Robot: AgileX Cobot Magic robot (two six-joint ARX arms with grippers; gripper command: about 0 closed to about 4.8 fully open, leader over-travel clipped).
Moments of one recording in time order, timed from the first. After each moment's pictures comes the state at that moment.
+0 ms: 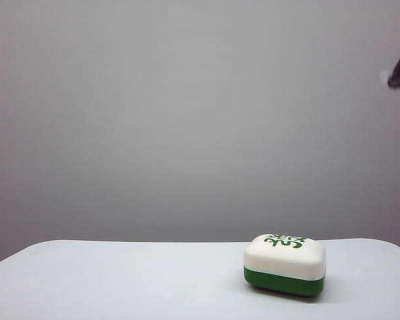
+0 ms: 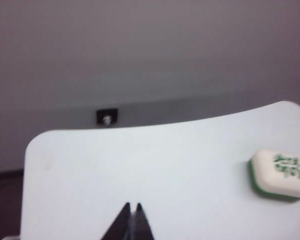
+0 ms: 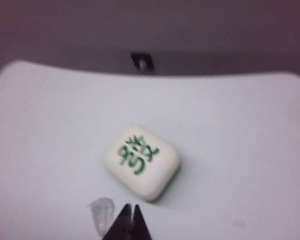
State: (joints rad) left arm -0.08 0.61 0.56 -0.26 0.28 -0.01; right arm 0.29 0.73 0.61 -0.36 -0.10 0.20
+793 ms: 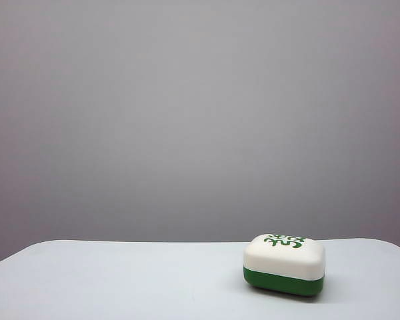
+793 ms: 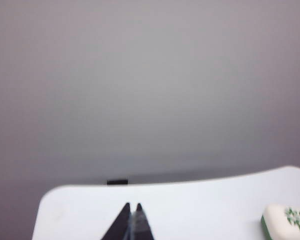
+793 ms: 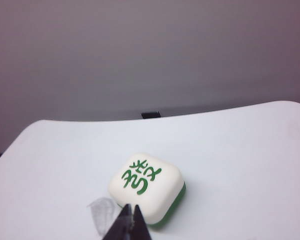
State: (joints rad) left arm -0.10 0.10 0.17 -0.03 0.18 -0.08; right arm 0.29 0.26 0.18 -0.10 -0.06 0.31
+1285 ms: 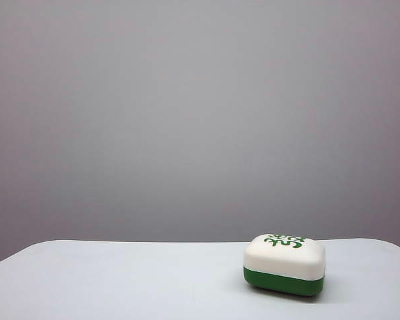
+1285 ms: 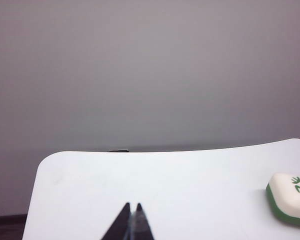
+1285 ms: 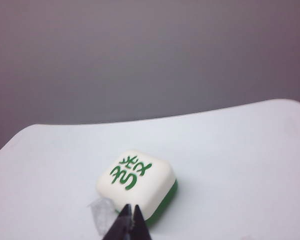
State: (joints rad) left arm -0.10 0.10 0.08 -0.03 0.18 -0.08; right arm 0.29 0.13 0.01 -0.01 -0.03 0.30
